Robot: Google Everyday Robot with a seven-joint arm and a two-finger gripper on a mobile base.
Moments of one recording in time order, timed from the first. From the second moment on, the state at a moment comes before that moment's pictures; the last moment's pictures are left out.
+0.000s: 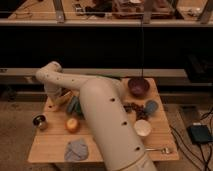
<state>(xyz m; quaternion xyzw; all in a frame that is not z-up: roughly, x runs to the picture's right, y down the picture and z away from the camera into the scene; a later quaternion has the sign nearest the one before) -0.307 0.049 0.887 -0.26 -0.21 -0.30 0.89</state>
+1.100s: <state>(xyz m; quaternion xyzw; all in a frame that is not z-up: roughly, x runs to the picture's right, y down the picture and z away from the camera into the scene) -0.061 -0.040 0.881 -0.24 -0.16 -0.17 0.94</state>
